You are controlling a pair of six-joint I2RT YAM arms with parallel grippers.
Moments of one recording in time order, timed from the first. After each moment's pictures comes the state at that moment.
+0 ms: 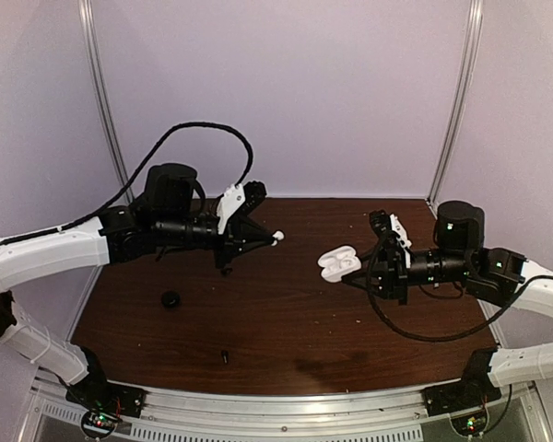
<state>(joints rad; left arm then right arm) -0.88 1.37 1.12 -0.12 0.41 0.29 0.81 0.92 0.75 -0.11 -0.56 -0.08</state>
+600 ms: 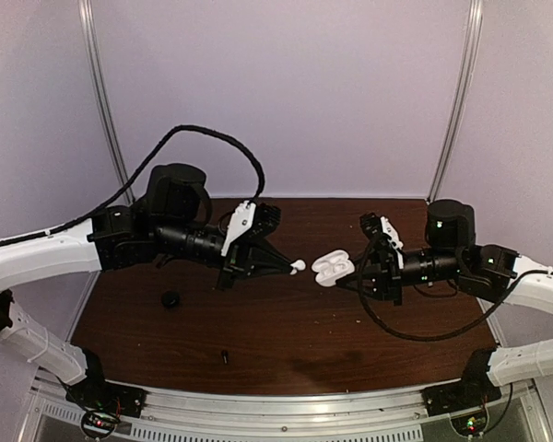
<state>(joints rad) -1.03 1.34 1.19 -0.21 0.54 0.41 0.81 0.97 0.77 -0.12 -0.60 -0.10</state>
